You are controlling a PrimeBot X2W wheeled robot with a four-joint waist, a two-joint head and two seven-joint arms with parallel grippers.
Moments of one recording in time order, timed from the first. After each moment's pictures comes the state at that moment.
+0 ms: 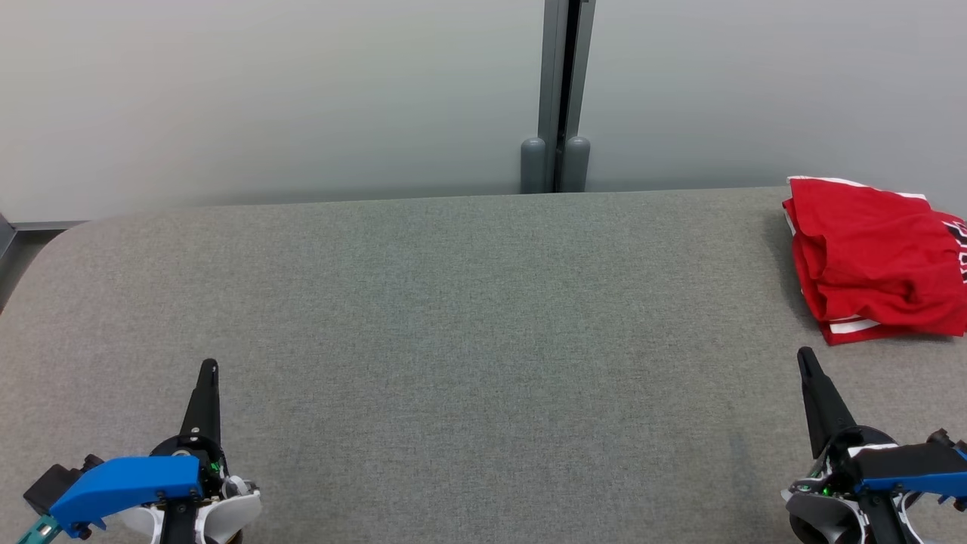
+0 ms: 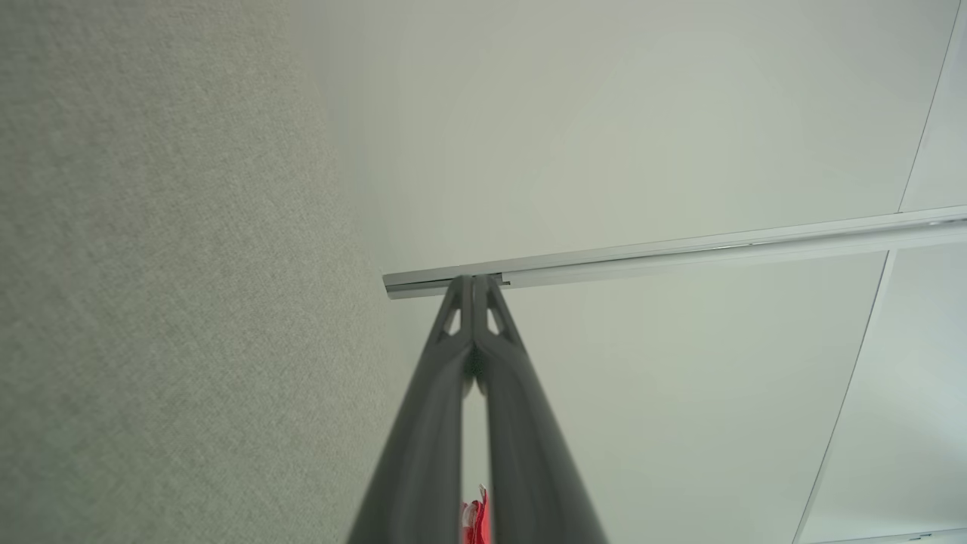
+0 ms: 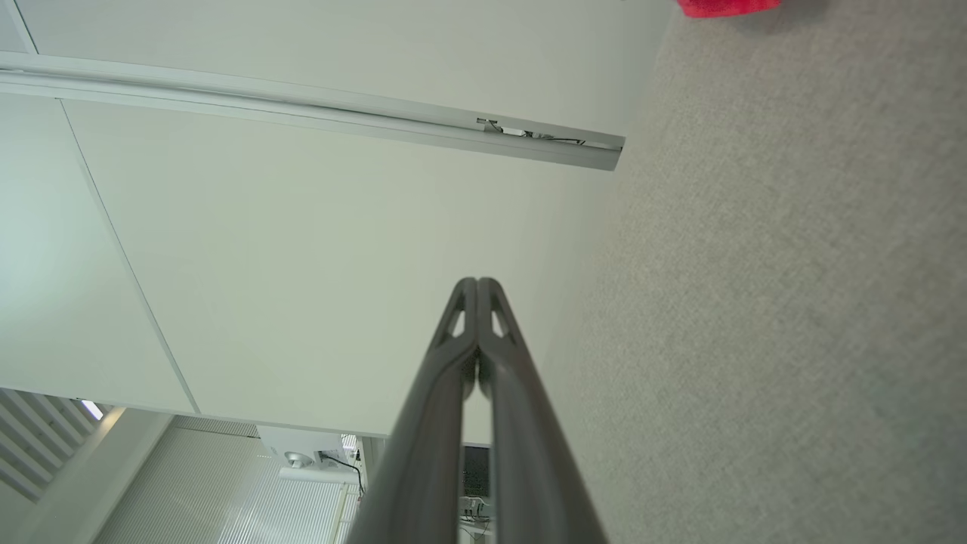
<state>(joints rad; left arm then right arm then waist) -0.09 0.05 0.10 0.24 -1.47 -0.12 0.08 -0.10 -0.06 -0.11 0.24 1.48 0.13 0.09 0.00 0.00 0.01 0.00</state>
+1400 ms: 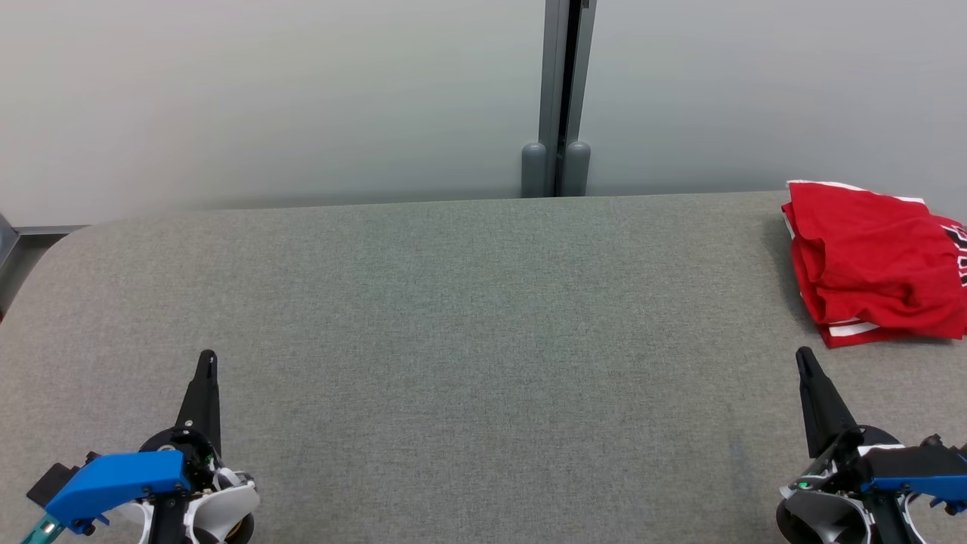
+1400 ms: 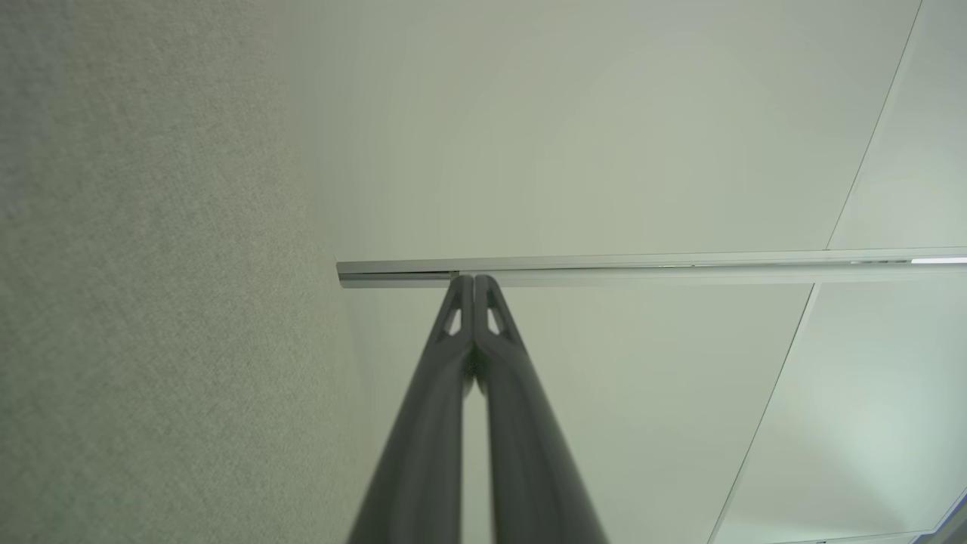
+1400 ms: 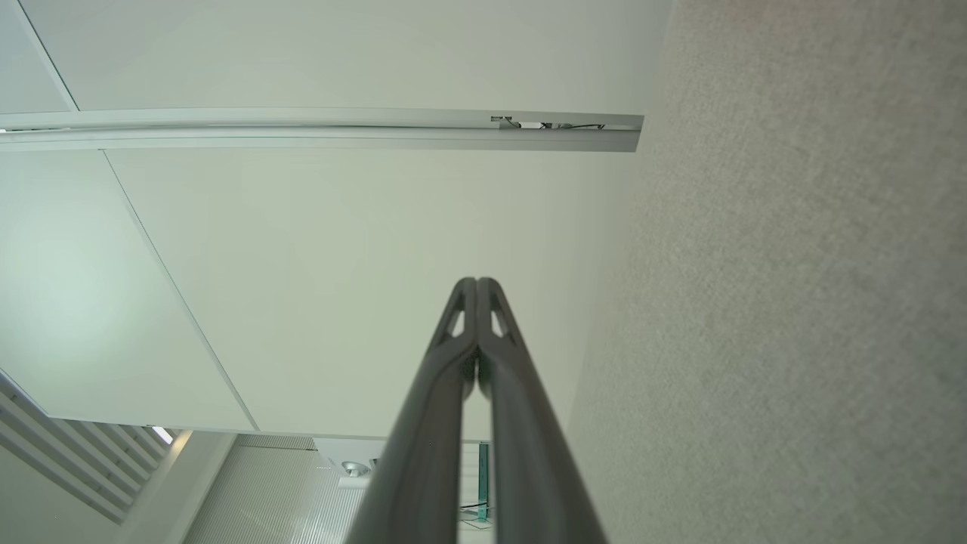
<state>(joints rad) -0.10 0.05 0.11 0.25 -1.61 -0.13 0.11 -0.10 -0.05 -0.11 0.24 1.61 0.13 0.11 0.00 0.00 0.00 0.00</state>
